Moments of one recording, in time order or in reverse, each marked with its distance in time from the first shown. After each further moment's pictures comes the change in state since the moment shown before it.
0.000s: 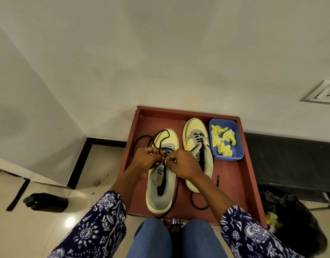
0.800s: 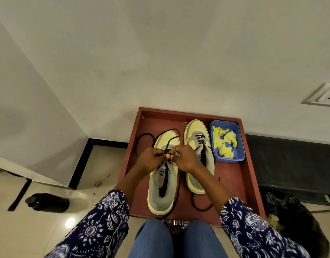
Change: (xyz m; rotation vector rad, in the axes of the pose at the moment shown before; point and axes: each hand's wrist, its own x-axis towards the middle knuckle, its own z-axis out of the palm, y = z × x) left_hand 0.020 -0.013 -0.006 0.415 -0.146 0.230; right_hand 0.025 0.018 0.005 0.145 -0.030 0.181
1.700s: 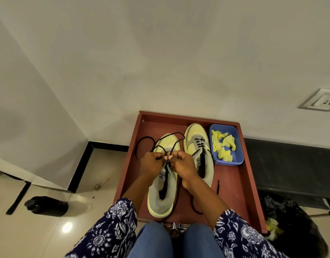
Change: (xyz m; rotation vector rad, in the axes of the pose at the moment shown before) left_hand -0.014 0.012 0.019 -0.062 0.295 -0.052; right_hand -0.025 -0.026 0.016 0.802 0.175 0.239
